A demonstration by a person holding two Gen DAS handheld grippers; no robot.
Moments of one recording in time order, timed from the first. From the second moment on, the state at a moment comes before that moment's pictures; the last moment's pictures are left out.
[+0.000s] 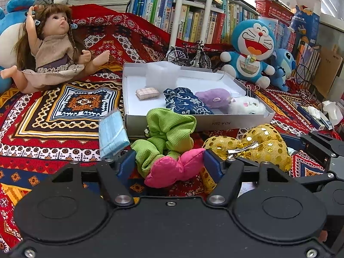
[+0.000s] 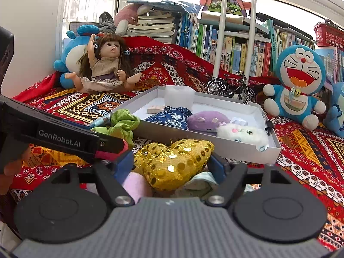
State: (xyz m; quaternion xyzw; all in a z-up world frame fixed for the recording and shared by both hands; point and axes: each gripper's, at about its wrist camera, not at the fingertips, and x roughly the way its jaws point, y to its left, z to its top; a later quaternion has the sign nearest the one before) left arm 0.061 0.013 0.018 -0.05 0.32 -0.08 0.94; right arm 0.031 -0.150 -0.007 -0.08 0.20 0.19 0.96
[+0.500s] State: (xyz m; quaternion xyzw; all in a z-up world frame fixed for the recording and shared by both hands) left arm 0.042 -0.005 0.023 0.00 0.28 -0.08 0.96; right arm 0.028 -0.159 -0.005 -0.05 0.20 0.18 0.96
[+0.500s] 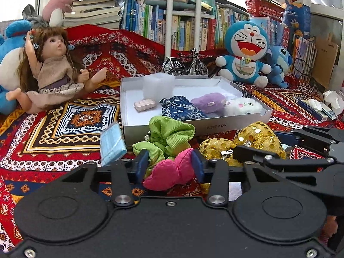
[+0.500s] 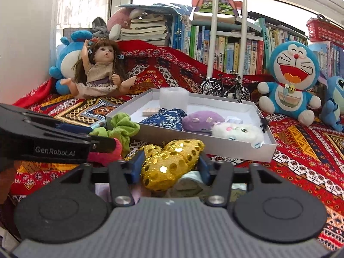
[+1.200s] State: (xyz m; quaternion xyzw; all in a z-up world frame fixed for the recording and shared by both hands) left arm 0.038 0.003 0.027 -0.02 0.27 -0.06 0.96; right arm 0.018 -0.180 0.028 -0.02 0.14 0.14 0.98
